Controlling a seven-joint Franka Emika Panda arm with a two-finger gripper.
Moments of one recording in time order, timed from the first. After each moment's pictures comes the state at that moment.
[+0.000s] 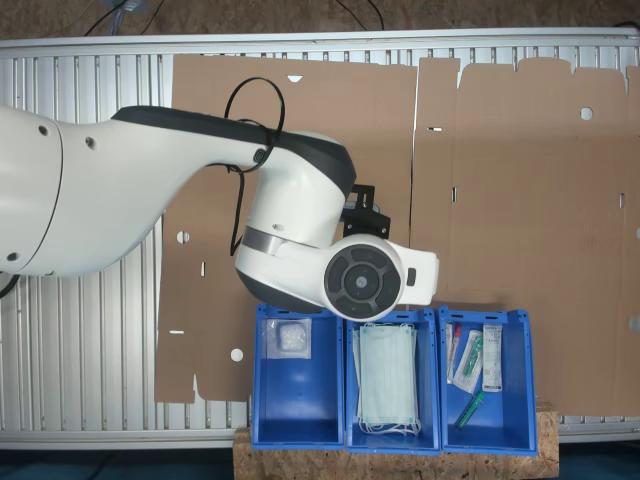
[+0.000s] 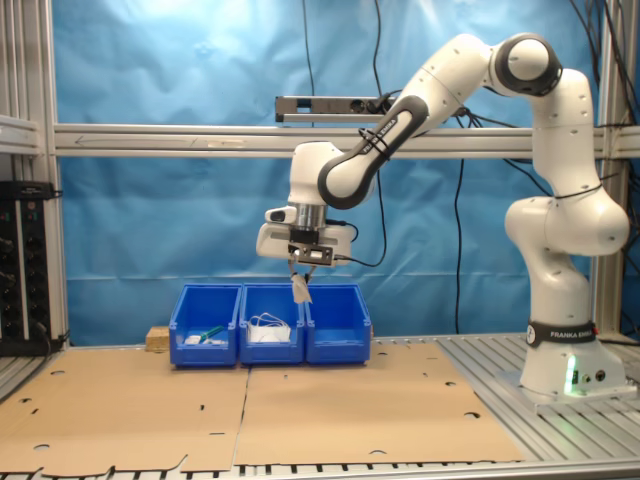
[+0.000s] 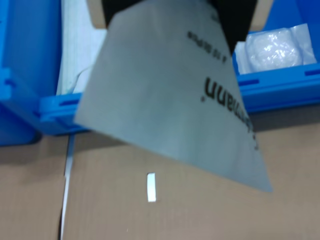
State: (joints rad) arm 0.43 0.08 -0.68 -2.33 0.10 2.49 -0.96
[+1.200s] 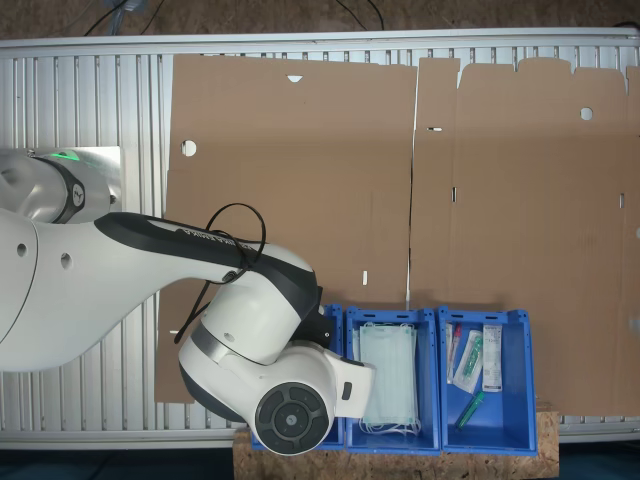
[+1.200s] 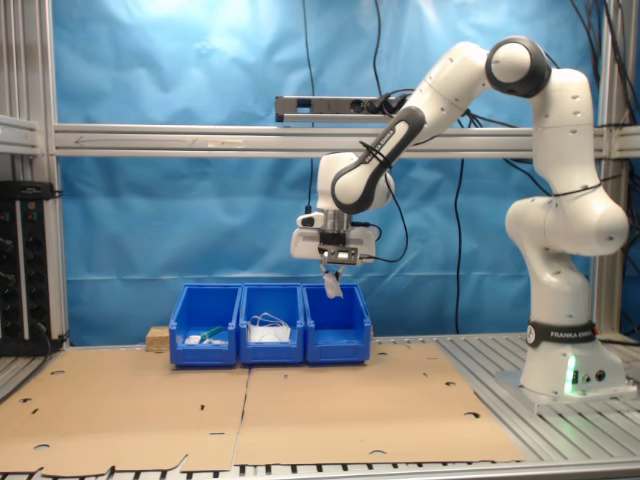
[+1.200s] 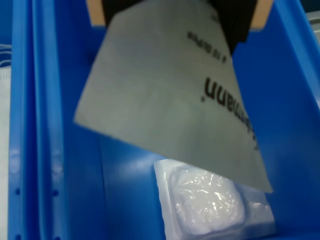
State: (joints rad) arm 0.40 0.07 -0.95 -2.39 0.07 2.49 -1.15
